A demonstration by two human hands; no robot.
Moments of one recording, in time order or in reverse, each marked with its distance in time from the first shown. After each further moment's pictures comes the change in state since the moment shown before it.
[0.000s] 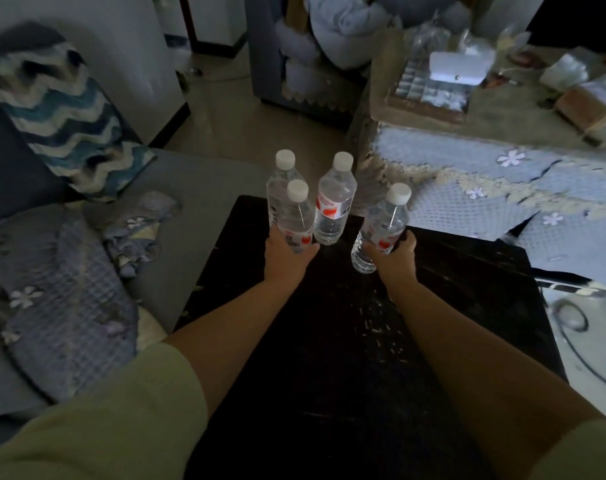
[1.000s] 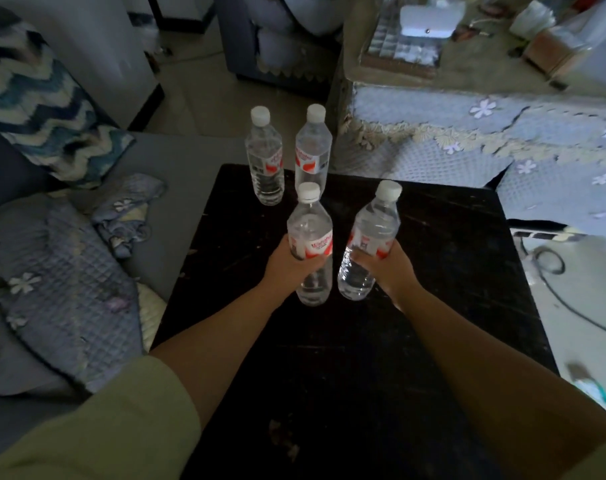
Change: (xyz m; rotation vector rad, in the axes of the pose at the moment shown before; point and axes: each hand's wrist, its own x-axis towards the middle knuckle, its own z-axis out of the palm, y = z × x) left_hand -0.094 -0.028 -0.003 -0.105 -0.337 0.024; right_hand -0.080 0.064 -0.042 -0.013 -0.201 -0.063
